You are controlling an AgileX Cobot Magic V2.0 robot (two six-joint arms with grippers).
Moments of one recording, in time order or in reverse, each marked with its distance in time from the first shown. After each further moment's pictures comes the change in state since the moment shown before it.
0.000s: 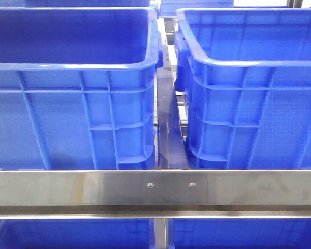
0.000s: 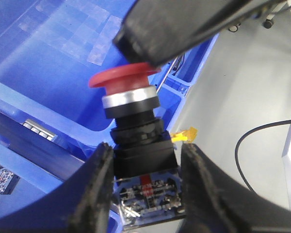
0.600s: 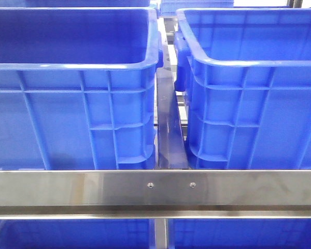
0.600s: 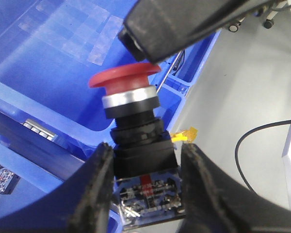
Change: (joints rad) left arm 0.000 0.000 0.000 0.000 0.000 0.000; right arm 0.000 -0.041 0.000 -0.053 -0.053 0.038
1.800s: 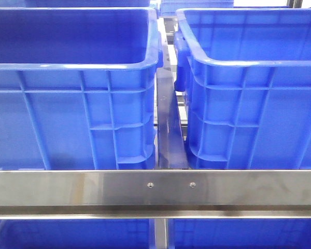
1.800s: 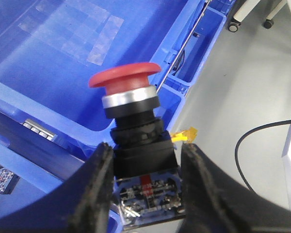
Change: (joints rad) left arm 0.000 0.000 0.000 0.000 -0.002 0.000; right arm 0.000 -0.268 0.001 -0.715 -0.235 0.591
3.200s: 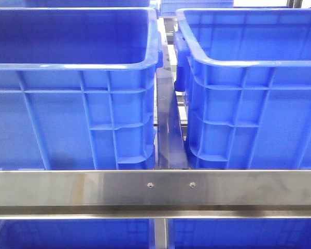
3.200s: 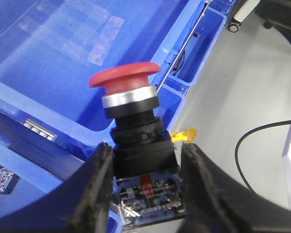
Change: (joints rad) left arm 0.002 0.000 0.000 0.000 0.000 -0.002; right arm 0.000 -0.793 0.871 -0.523 -0.842 0.000
